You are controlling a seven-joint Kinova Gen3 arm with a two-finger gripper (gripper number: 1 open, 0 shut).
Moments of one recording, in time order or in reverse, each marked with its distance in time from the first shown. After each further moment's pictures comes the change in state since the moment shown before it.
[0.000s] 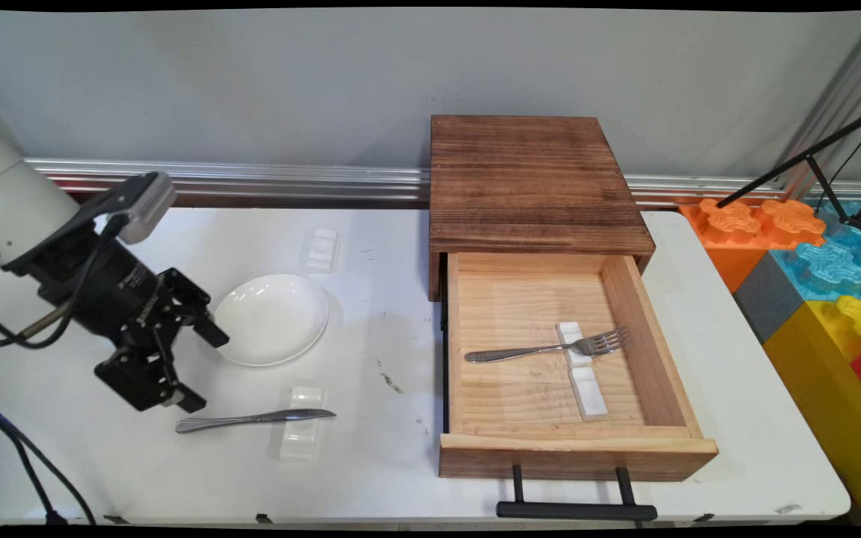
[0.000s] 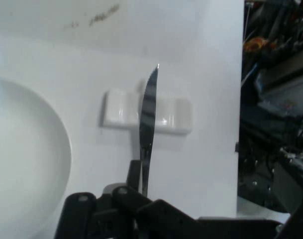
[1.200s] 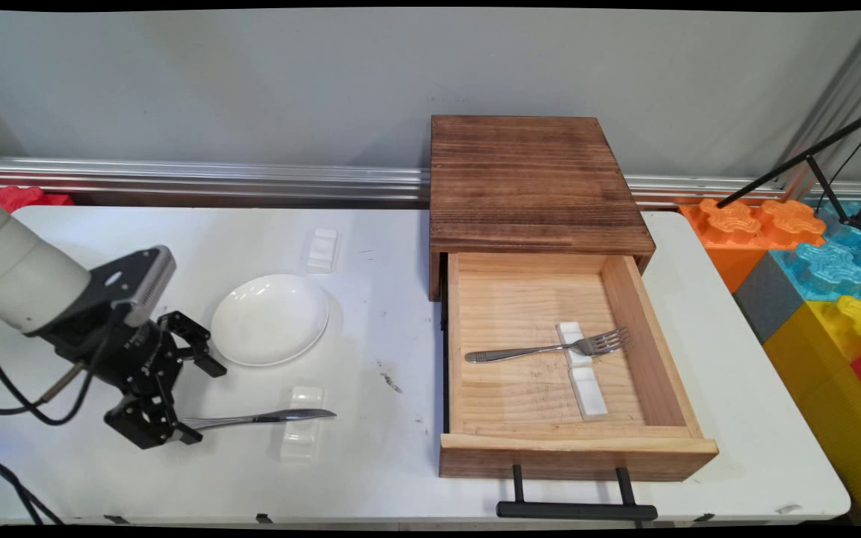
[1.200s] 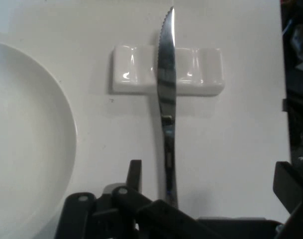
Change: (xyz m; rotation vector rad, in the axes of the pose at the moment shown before) arm -0.050 -0.002 0.059 0.065 -0.028 0.118
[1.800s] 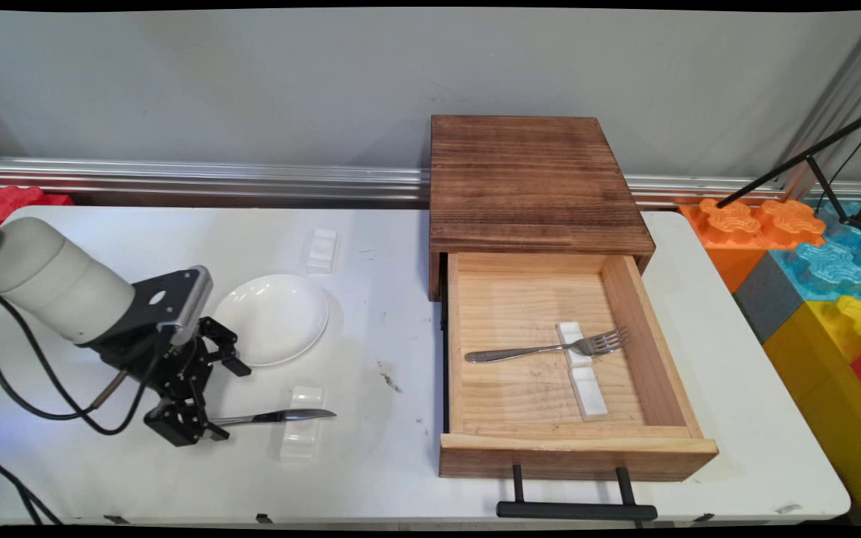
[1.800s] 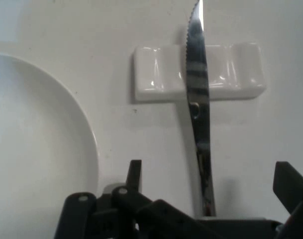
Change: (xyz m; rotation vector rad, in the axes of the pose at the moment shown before) arm 0.009 -0.012 0.039 0.042 -0.033 0.070
